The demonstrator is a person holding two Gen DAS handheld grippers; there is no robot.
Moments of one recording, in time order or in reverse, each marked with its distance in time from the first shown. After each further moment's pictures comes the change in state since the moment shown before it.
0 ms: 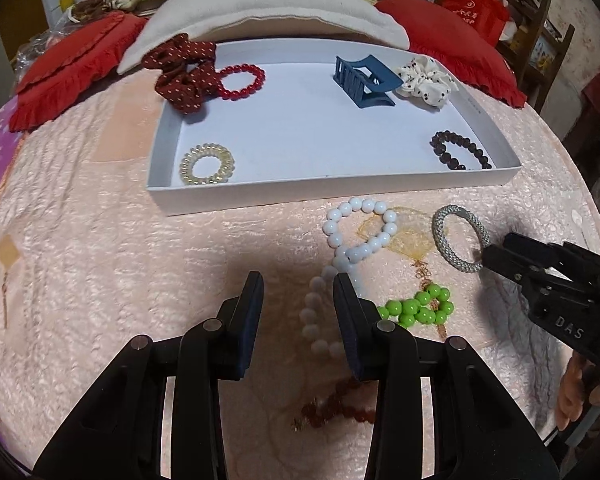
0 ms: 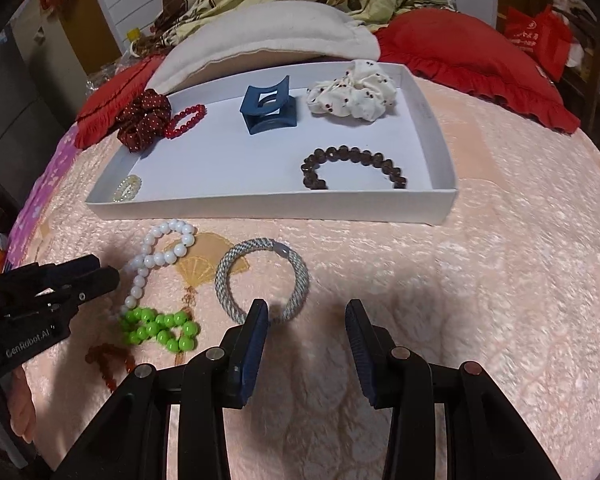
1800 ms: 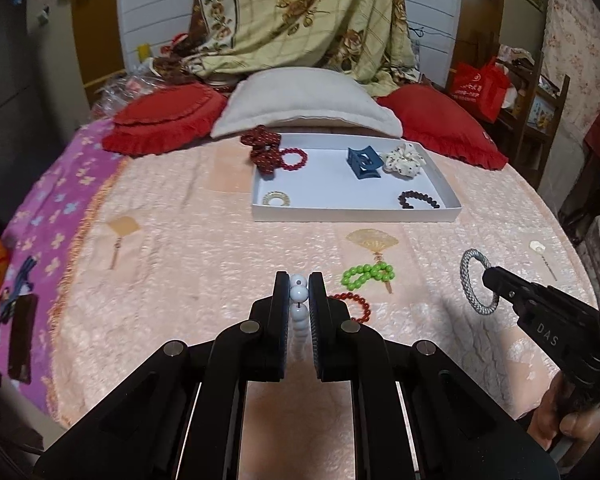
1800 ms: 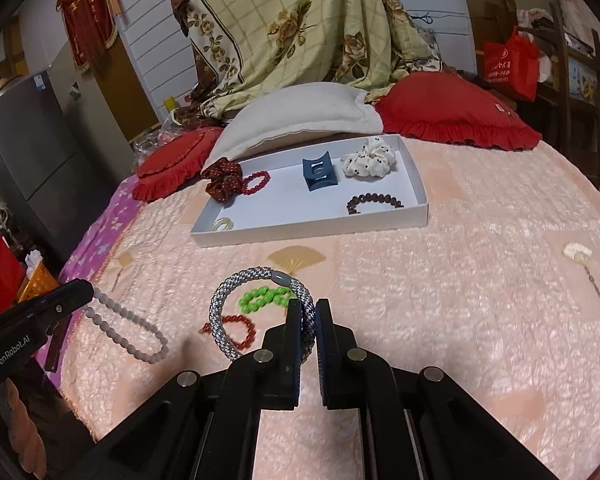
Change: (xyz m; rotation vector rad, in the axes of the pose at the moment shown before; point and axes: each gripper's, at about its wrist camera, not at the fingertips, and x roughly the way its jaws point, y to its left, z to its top) left arm -0.178 -0.017 -0.088 -0.094 -0.286 0.137; right arm -0.139 0.036 -0.073 0.071 -0.247 0.100
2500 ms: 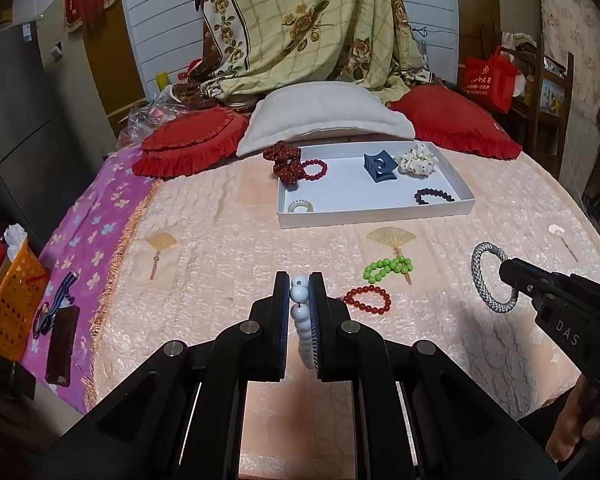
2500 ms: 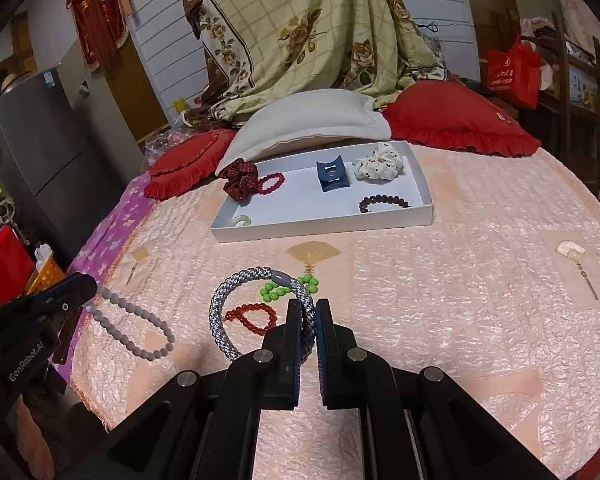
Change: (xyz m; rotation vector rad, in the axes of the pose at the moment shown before) left arm -0.025 -0.012 -0.014 0.074 -0.052 0.122; right arm -0.023 0.017 -0.009 -0.018 -0.015 0.009
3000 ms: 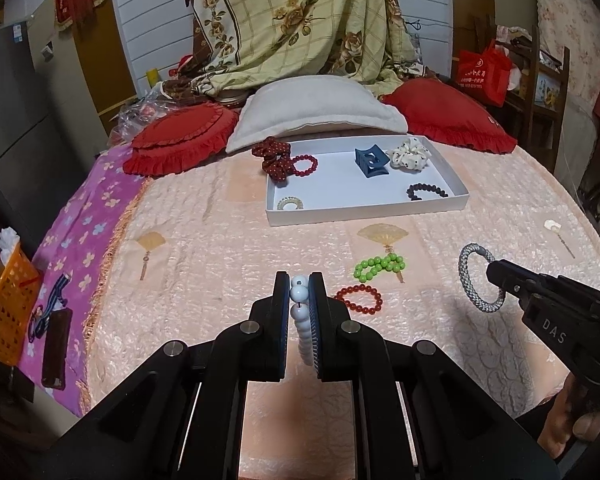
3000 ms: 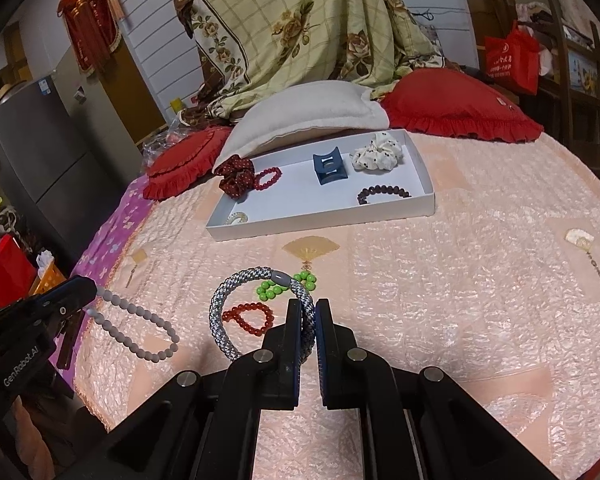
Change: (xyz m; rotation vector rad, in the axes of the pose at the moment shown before) left arm 0.008 -0.008 0.007 0.019 0.027 -0.026; right arm 0.012 -0.013 0.001 0.039 0.023 0.024
